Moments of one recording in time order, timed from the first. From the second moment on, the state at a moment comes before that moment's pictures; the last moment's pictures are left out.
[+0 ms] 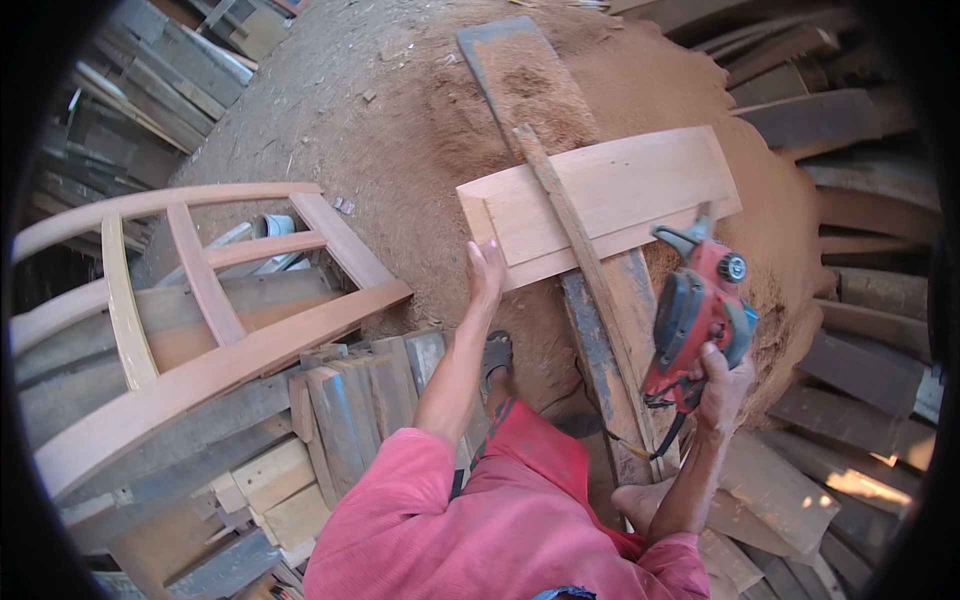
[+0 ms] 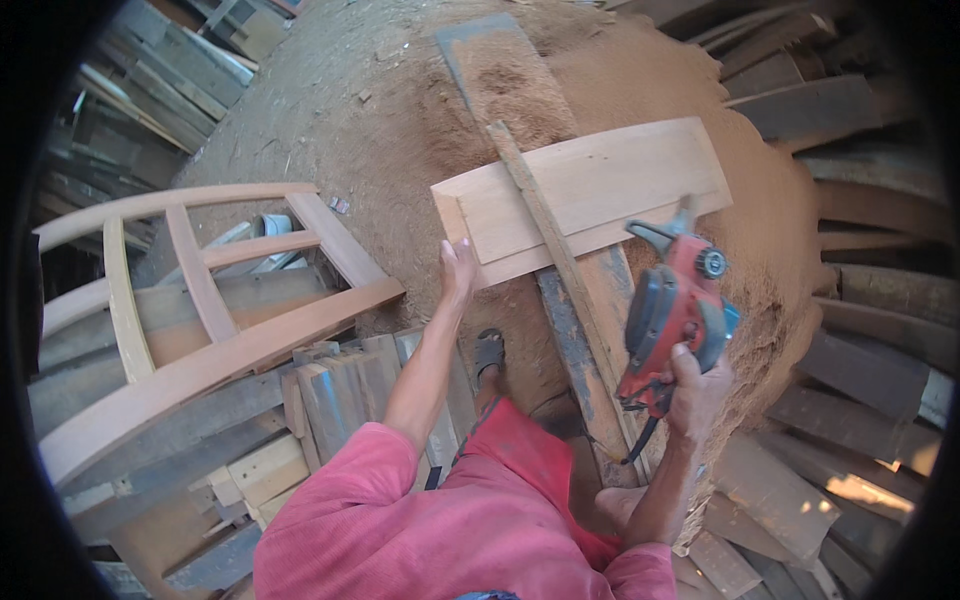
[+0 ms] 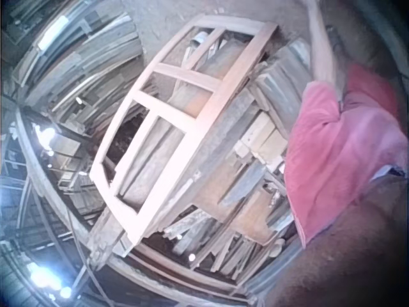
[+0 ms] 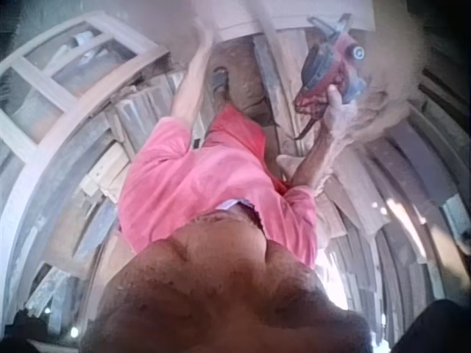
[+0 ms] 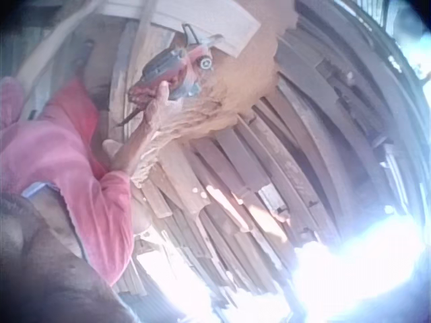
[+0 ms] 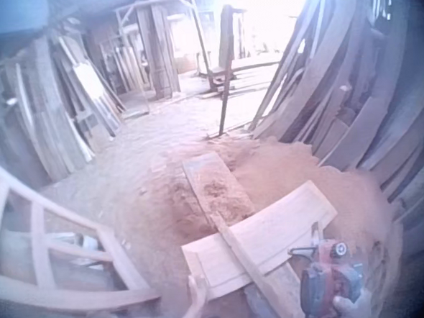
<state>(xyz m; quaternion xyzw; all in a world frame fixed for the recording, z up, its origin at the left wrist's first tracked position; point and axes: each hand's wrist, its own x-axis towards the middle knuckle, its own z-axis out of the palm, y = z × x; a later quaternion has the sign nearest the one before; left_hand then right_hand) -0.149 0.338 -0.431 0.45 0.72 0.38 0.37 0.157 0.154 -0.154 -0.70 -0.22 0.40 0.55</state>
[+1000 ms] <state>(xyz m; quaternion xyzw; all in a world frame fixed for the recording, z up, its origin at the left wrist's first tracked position) -0.236 0.242 -0.310 0.52 0.65 0.33 0.44 -0.081 0.235 -0.264 -0.65 -0.44 0.52 0.34</state>
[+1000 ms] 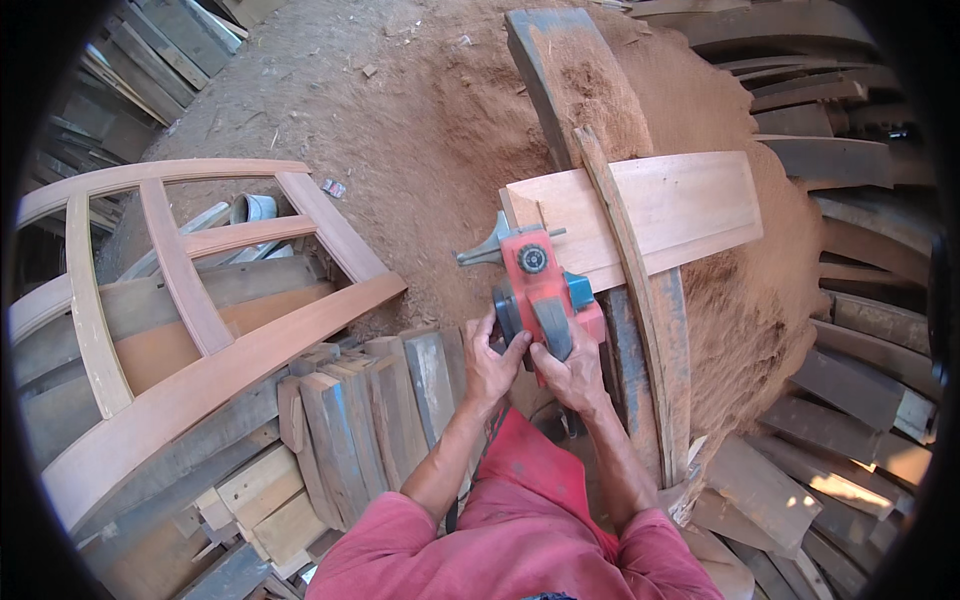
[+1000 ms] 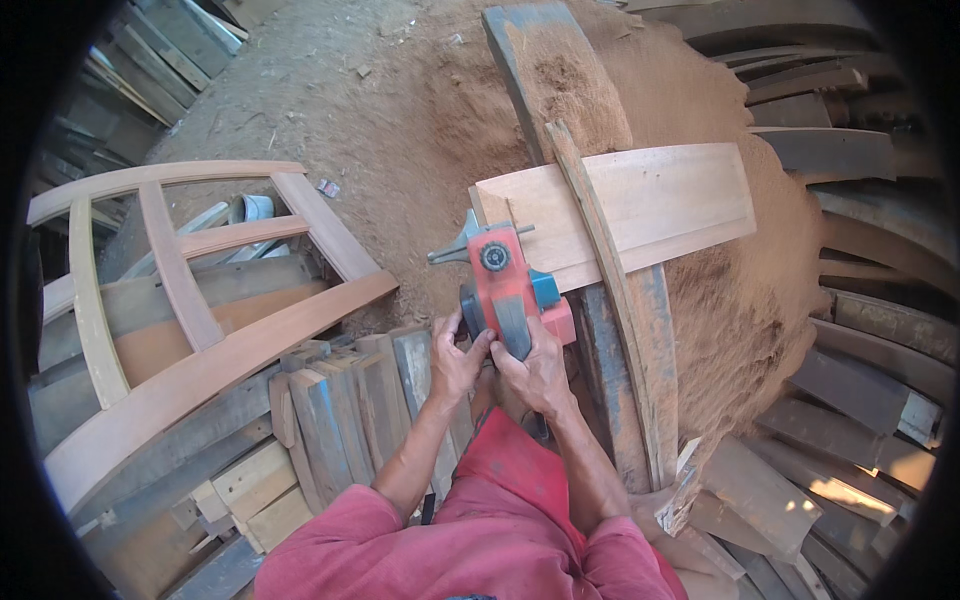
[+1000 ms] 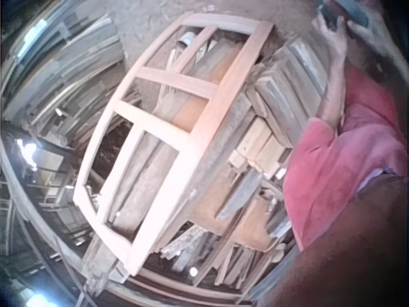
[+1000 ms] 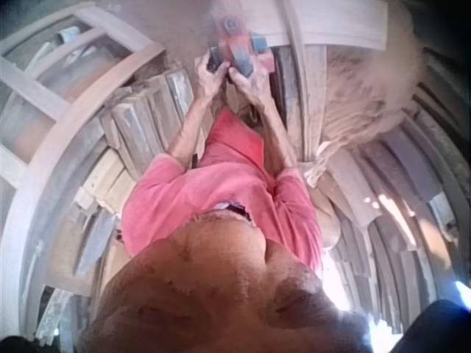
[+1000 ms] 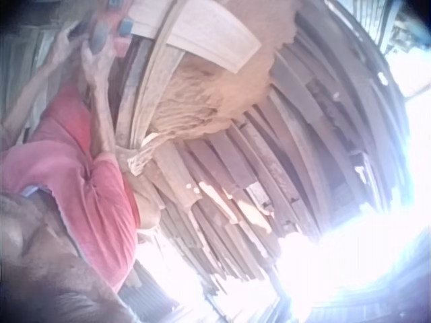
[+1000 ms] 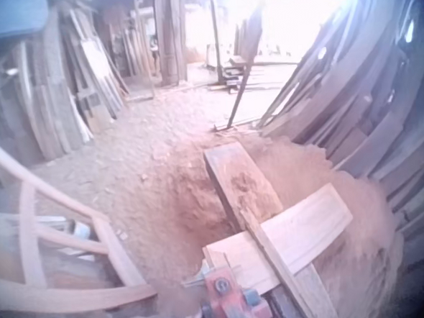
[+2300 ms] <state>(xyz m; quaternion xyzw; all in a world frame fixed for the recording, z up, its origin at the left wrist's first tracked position) -0.327 0.316 -0.346 0.45 0.67 0.49 0.32 -0.077 0.188 -0.209 -0.59 -0.44 0.62 0.28</state>
